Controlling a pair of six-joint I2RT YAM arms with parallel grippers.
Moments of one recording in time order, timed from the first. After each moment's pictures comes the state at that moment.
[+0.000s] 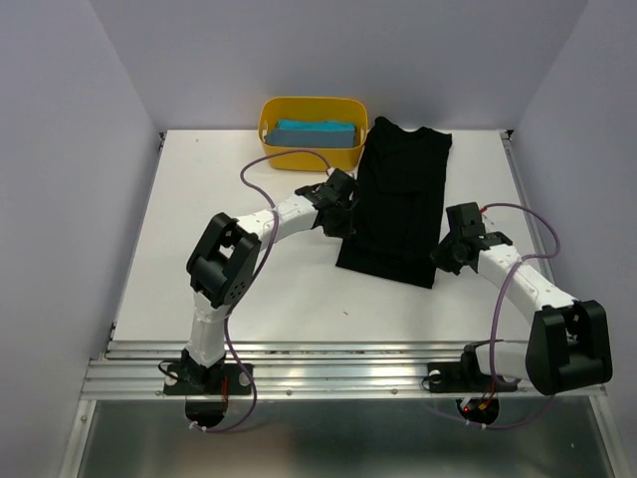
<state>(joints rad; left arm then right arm) -0.72 2.01 1.52 -0.49 0.03 -0.61 0.17 1.25 0.75 -0.55 0.16 0.88</state>
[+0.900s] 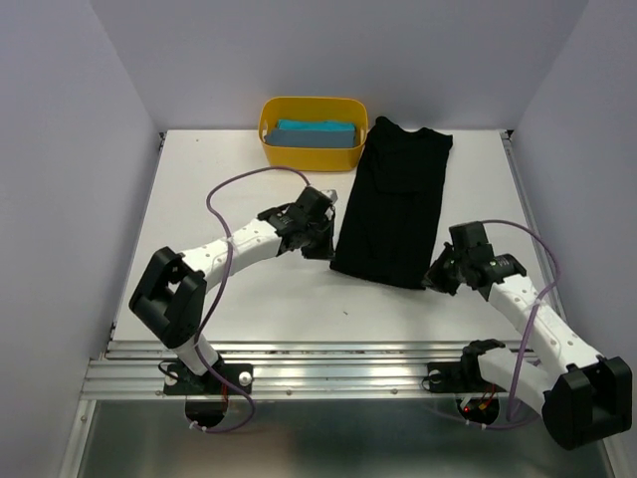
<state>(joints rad) -0.74 1.62 1.17 -0.48 0.12 -0.60 0.25 0.99 0.67 -0.69 -0.11 0.92</state>
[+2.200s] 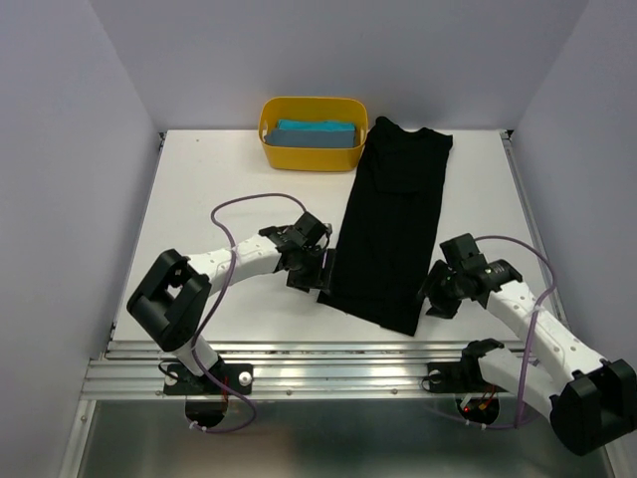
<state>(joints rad) -0.77 1.60 0.98 -0.53 0.17 -0.56 0.35 0.94 0.62 -0.89 -0.11 0.97</state>
